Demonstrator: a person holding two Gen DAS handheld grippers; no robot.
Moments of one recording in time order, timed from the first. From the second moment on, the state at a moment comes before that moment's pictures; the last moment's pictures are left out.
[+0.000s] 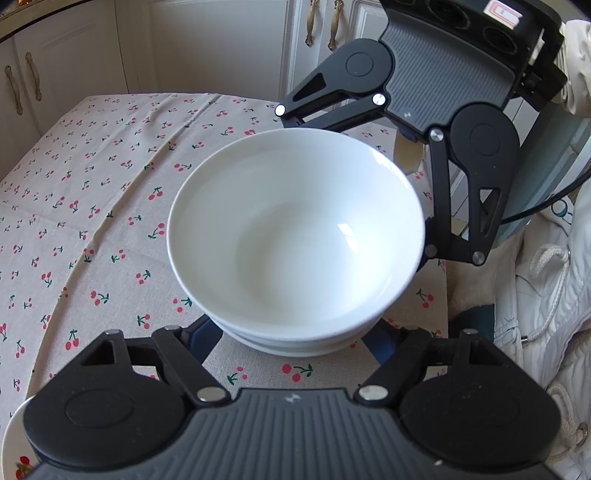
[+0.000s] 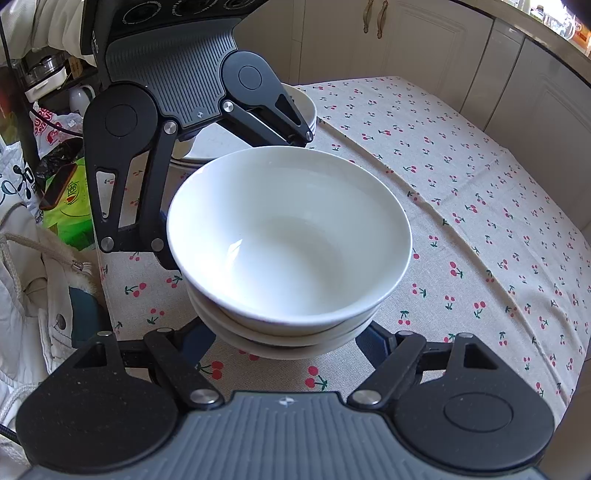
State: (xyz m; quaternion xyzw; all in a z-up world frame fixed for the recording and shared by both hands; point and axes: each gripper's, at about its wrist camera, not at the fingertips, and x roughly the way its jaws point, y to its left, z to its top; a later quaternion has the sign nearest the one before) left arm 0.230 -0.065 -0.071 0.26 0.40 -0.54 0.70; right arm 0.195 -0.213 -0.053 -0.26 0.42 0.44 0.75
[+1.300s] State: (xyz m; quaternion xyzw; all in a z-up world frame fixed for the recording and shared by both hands) left arm 0.209 0.070 -0.016 0.24 0.38 -0.40 0.80; right arm 0.218 -0.078 0.002 -0.35 0.33 0.52 0.71
